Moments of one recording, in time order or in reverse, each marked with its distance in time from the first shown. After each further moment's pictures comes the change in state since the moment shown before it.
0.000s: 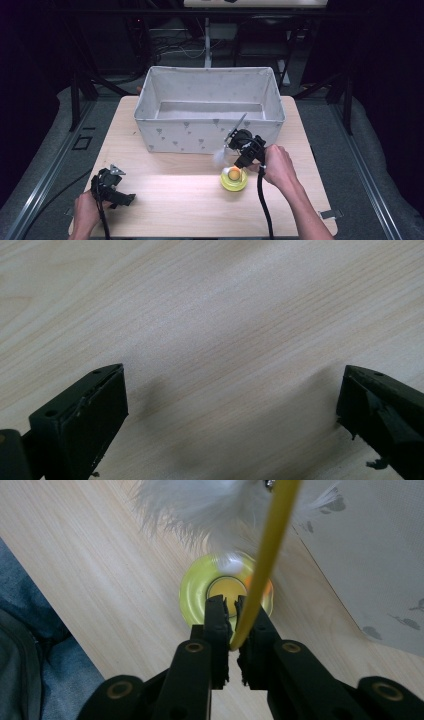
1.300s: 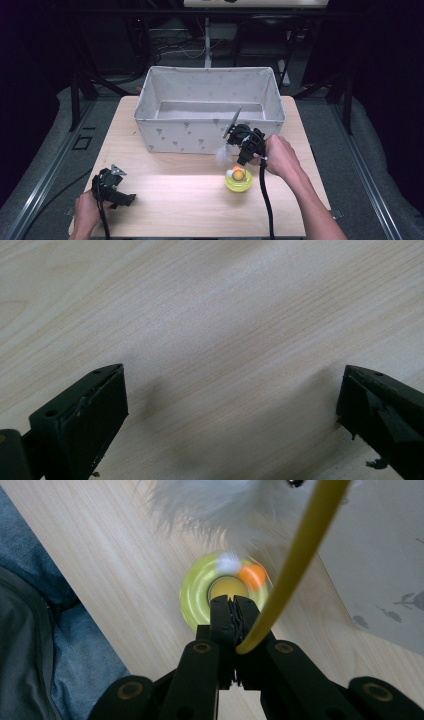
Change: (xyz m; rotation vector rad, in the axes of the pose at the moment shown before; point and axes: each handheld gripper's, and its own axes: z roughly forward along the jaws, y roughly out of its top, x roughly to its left) left arm -0.002 0.001 0.000 0.001 -0.004 0.011; right arm -0.004 0.013 -0.016 0.104 0.027 -0.067
